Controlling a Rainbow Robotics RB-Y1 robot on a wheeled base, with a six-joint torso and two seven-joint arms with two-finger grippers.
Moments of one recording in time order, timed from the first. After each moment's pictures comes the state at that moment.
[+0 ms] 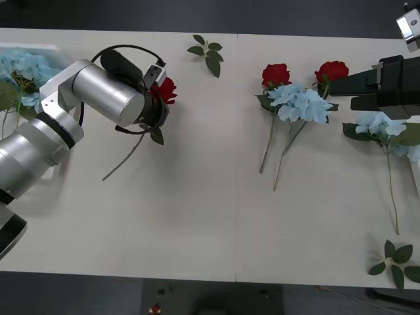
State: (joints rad) right arm -0.30 -1.20 0.01 -1.97 -1.81 1.03 1.30; left arm -0.88 0.52 -0.62 -1.14 0.60 0.95 -1.42
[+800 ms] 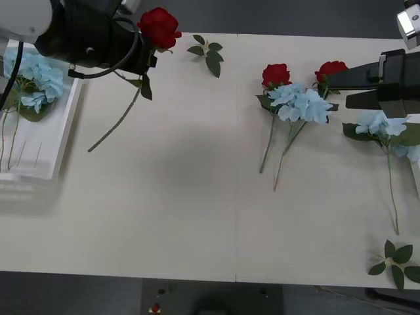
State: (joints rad) right arm -0.30 -1.20 0.01 -1.97 -1.88 1.00 1.30; left arm -0.83 0.59 -0.12 -1.53 1.06 1.35 -1.62
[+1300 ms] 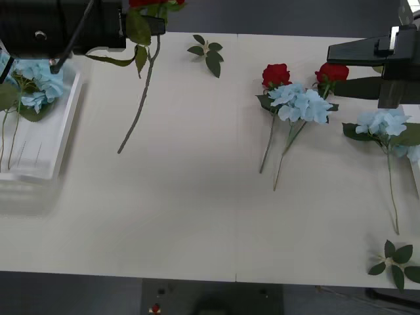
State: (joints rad) right arm -0.30 -1.20 0.01 -1.99 -2.09 0.91 1.33; left arm -0.73 0.59 0.05 -1.55 1.74 1.27 -1.84
